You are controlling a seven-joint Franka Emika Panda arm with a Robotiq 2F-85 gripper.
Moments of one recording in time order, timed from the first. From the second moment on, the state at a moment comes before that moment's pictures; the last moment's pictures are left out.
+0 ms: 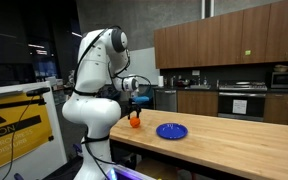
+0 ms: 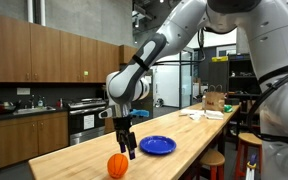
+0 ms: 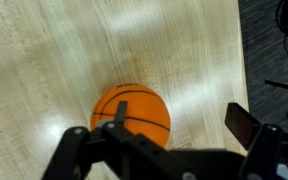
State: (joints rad) arm 0.10 0.21 0.13 -2.23 -0.04 2.26 -1.00
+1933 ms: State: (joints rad) arm 0.10 0.35 0.14 -2.11 -0.25 2.34 -1.17
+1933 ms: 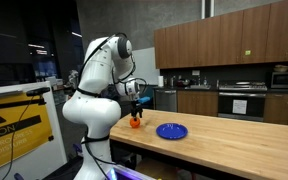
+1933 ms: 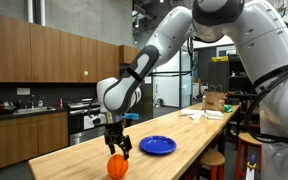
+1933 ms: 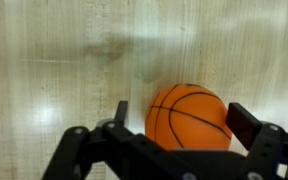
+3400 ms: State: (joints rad) arm 0.09 0.33 0.14 -2.10 -0.28 2.35 -1.11
